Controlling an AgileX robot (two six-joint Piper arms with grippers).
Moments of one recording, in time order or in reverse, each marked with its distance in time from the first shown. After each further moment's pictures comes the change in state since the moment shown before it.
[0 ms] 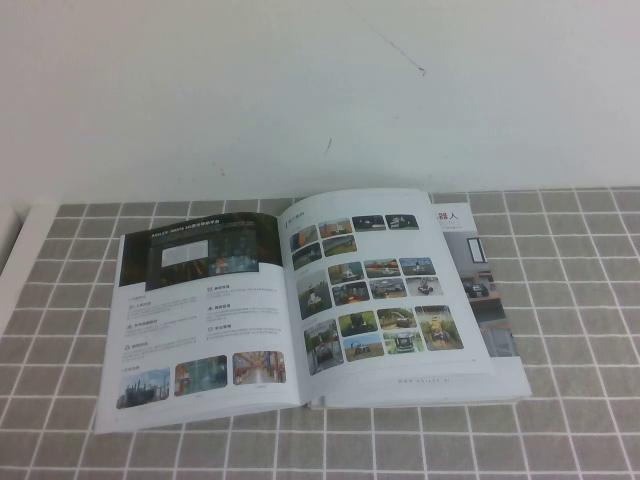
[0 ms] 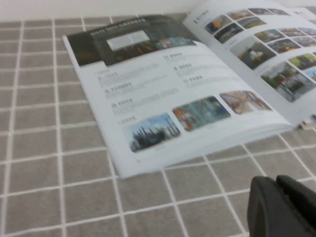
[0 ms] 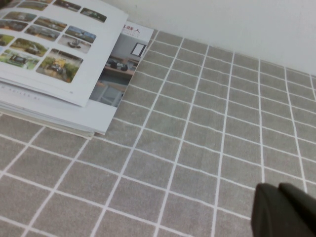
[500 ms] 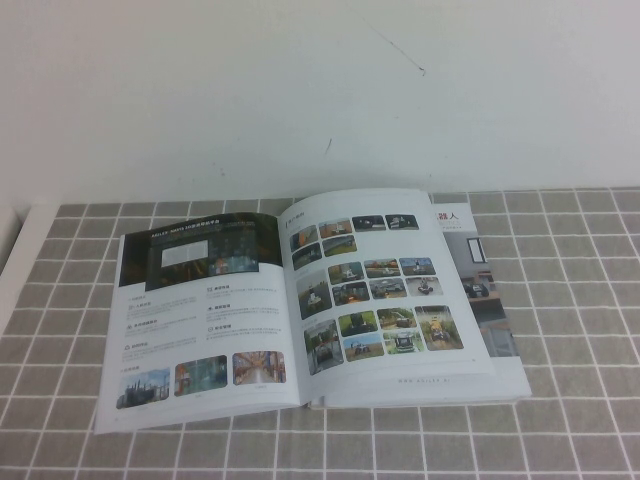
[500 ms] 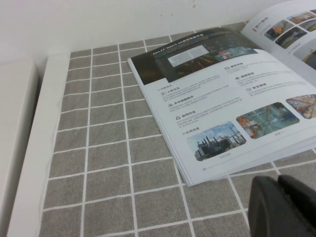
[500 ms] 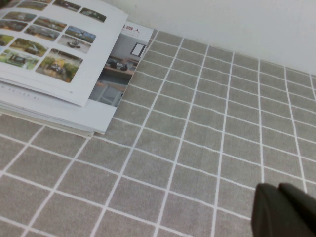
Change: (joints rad) right arm 0.000 0.000 0.000 -0.001 0.000 0.002; left arm 0.003 -0.040 0.002 0.369 -0.063 -0.205
